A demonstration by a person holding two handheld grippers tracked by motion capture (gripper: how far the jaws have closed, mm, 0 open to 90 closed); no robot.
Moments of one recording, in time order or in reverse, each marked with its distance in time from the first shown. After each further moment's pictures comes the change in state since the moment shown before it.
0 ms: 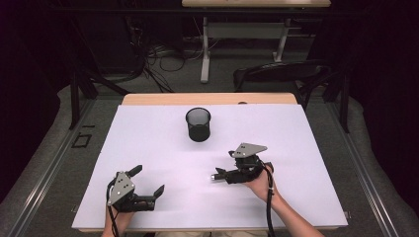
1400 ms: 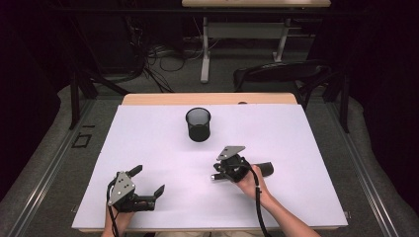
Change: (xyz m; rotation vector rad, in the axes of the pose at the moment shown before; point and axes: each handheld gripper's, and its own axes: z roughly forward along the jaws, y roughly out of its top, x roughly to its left) left arm 0.000 0.000 0.000 0.009 0.001 0.006; right arm 0.012 0.001 0.041 0.195 -0.010 -0.052
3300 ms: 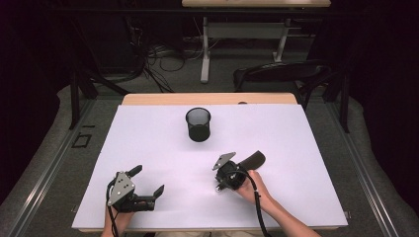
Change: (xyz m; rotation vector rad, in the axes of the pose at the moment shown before) left arm 0.000 0.000 0.000 -0.001 0.003 -0.003; right arm 0.016 -0.009 0.004 0.179 0.029 -0.069
